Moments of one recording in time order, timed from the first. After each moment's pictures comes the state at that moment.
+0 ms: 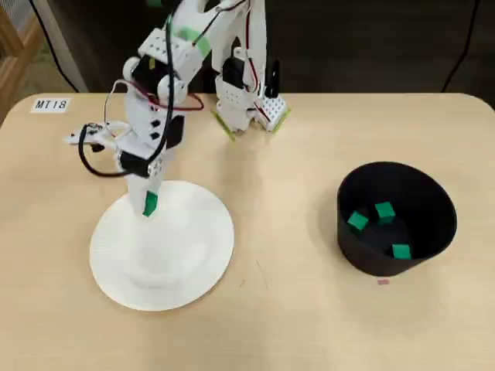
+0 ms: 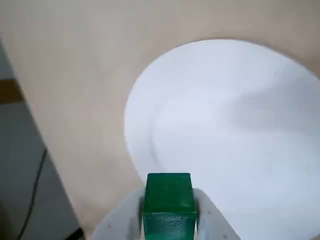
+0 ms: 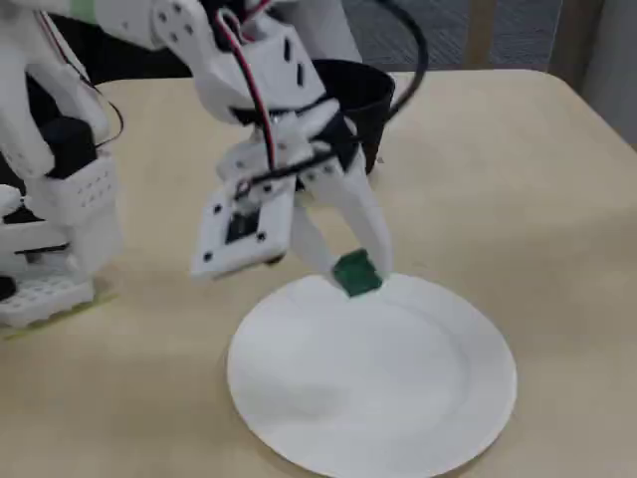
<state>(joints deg) 28.9 112.9 112.3 54.4 -14.2</state>
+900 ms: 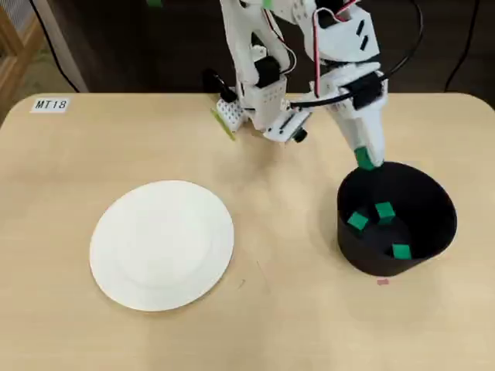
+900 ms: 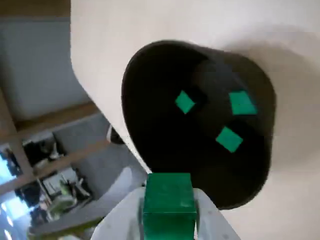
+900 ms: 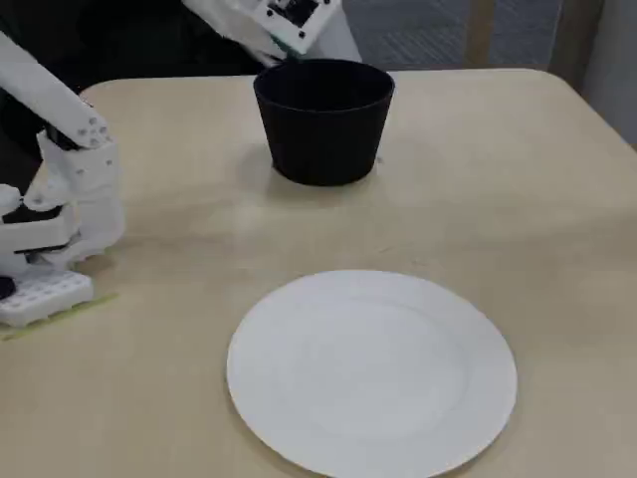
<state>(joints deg) -39.4 123.1 112.3 56.5 -0.9</state>
